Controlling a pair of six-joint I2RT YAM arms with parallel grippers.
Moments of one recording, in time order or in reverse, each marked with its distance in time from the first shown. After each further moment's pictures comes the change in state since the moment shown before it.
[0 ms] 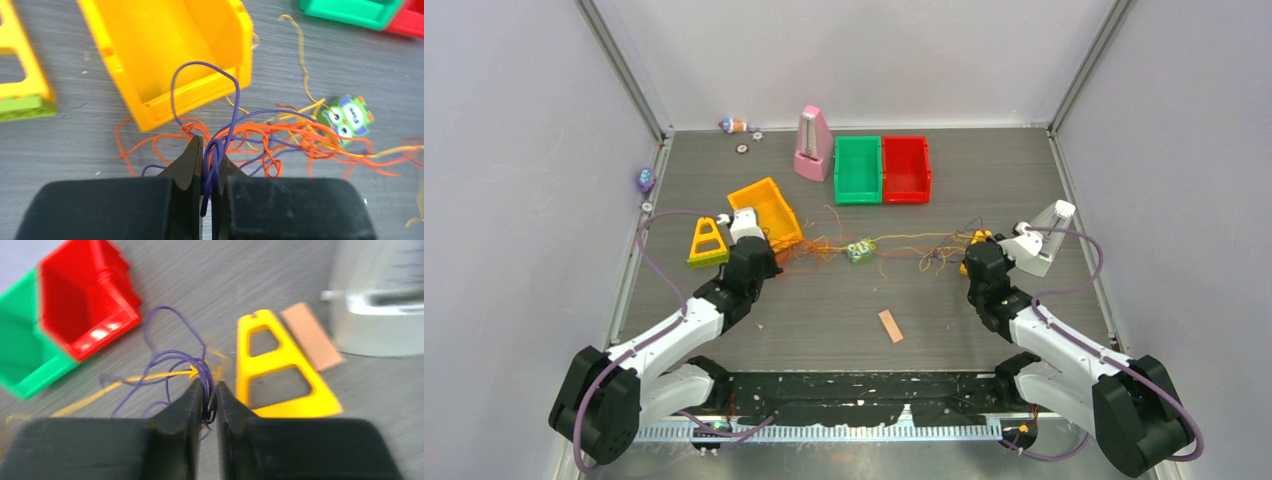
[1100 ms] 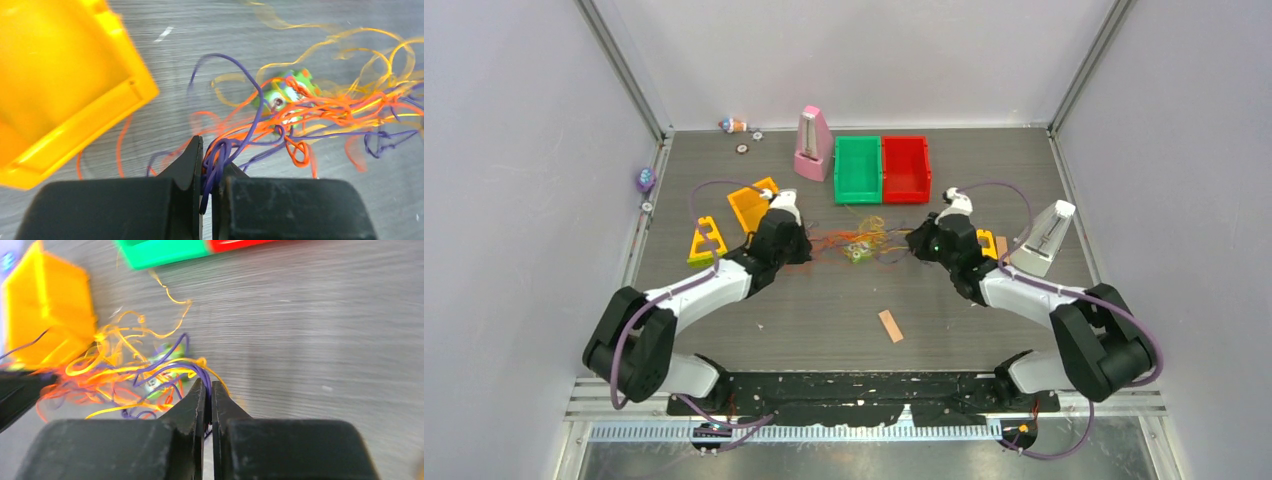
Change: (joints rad) left arm -0.043 0.358 0.268 -0.019 0.309 0.050; right arm 0.060 0.403 0.241 0.191 -0.738 -0.213
